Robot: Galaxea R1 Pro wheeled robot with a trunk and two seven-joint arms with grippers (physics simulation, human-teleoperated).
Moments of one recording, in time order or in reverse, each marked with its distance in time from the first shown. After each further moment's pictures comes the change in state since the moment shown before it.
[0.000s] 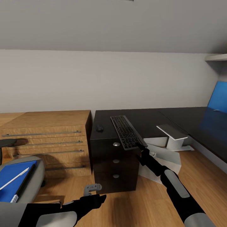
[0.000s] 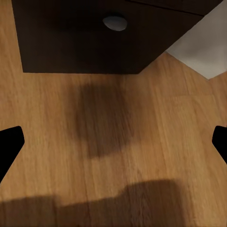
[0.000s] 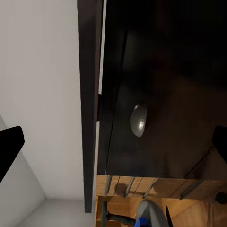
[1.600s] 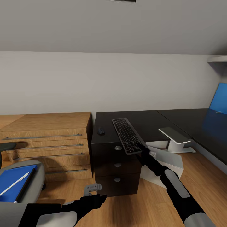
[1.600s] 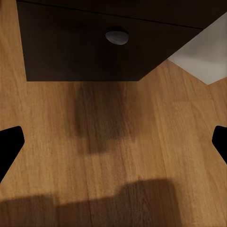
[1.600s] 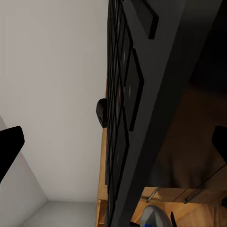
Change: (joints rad) left arm 0.000 -0.002 0.000 0.000 0.002 0.000 -0.001; right arm 0.000 0.000 -0.002 -0.001 0.000 0.000 0.000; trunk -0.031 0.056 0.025
